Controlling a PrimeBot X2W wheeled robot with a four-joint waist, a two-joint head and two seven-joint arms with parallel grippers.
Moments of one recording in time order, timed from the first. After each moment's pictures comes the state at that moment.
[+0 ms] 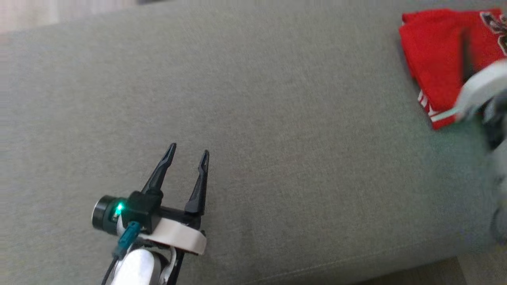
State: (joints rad) left arm -0.06 0.06 -0.31 0.07 -0.05 -0.01 -0.25; right arm -0.85 -0.38 0.10 0.89 0.06 0.12 -0.08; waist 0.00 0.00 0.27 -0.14
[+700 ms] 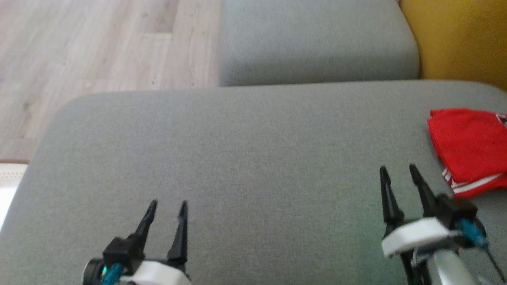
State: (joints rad) left arm 0.13 0.06 -0.24 0.13 -0.18 0.02 -0.25; right arm -0.10 -0.08 0.05 0.43 0.17 0.12 -0.25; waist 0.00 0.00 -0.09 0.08
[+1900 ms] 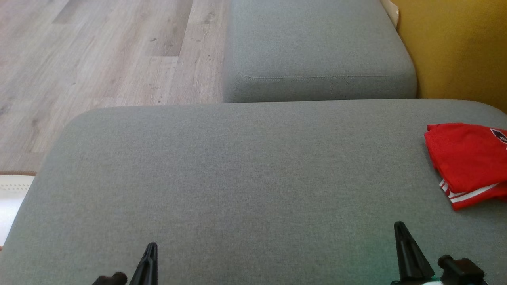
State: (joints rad) left arm 0.30 0.06 -0.16 0.13 -0.17 0.01 -0.24; right arm 0.24 -0.04 0.05 0.18 0.15 0.12 -0.24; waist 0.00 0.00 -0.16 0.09
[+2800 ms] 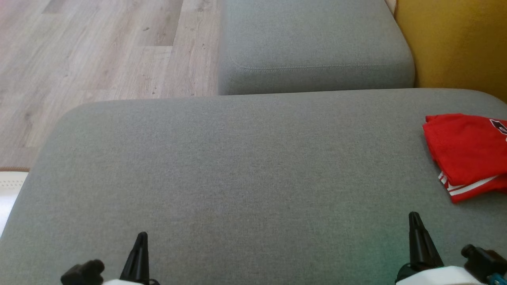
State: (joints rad) left arm 0.23 0.06 -0.14 0.16 -0.49 -0.02 -0.18; right arm 0.19 -0.04 0.03 0.20 0.47 0.12 -0.18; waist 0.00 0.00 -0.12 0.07
